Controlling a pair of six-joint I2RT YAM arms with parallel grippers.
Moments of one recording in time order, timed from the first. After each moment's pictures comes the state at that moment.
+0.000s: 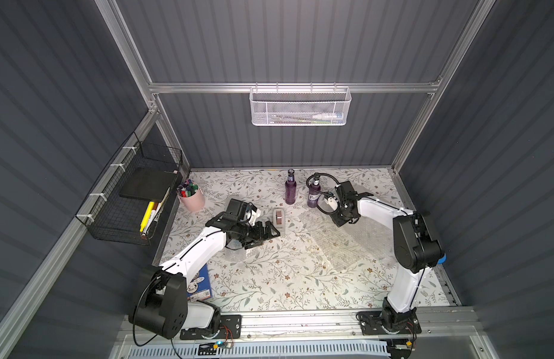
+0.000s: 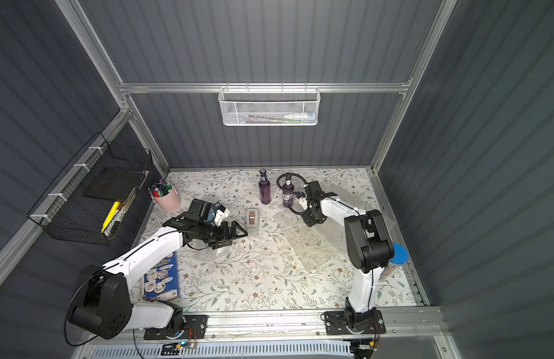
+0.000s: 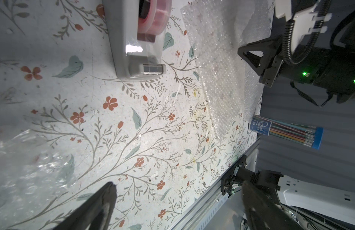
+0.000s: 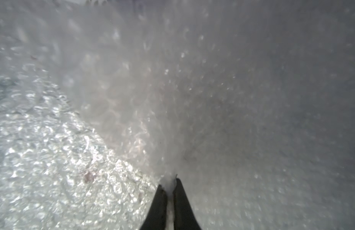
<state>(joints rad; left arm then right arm) -0.37 1.37 0.90 -0.57 0.63 -0.54 0.30 1.86 1.26 -0.60 0.03 -0.29</state>
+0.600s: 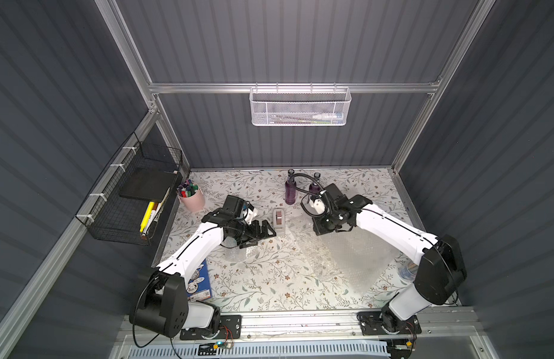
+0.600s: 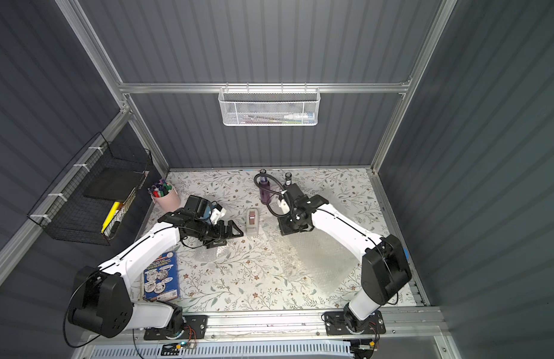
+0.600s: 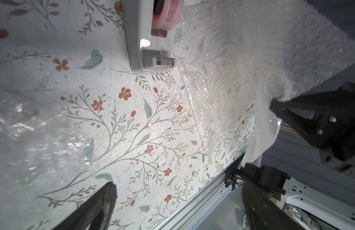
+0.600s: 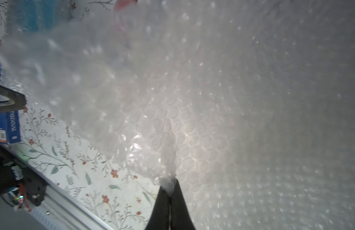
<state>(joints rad) -0.32 1.37 0.99 -0.75 0.62 -0.45 0.65 1.61 1.33 -0.87 -0.16 0.34</state>
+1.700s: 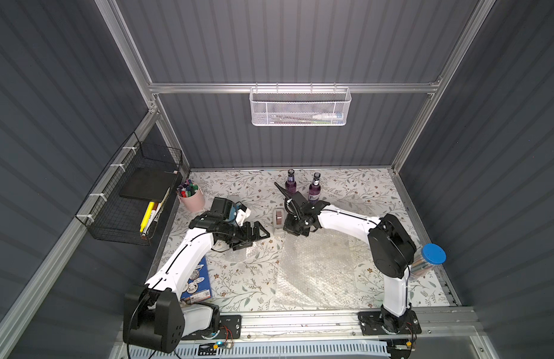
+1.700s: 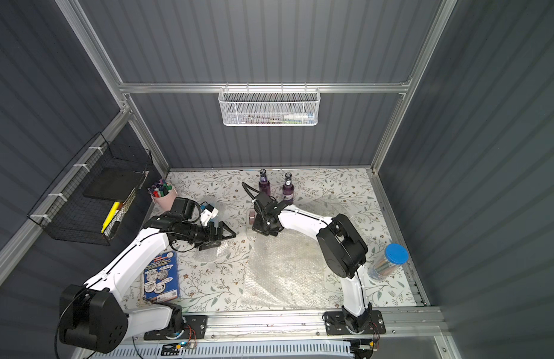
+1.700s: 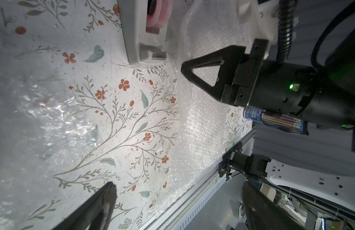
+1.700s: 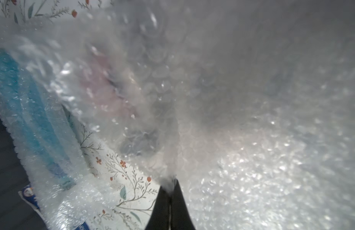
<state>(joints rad) -0.24 1.27 0.96 -0.82 0.71 -0.36 0.76 1.98 1.48 -0.60 -0.09 0.96</state>
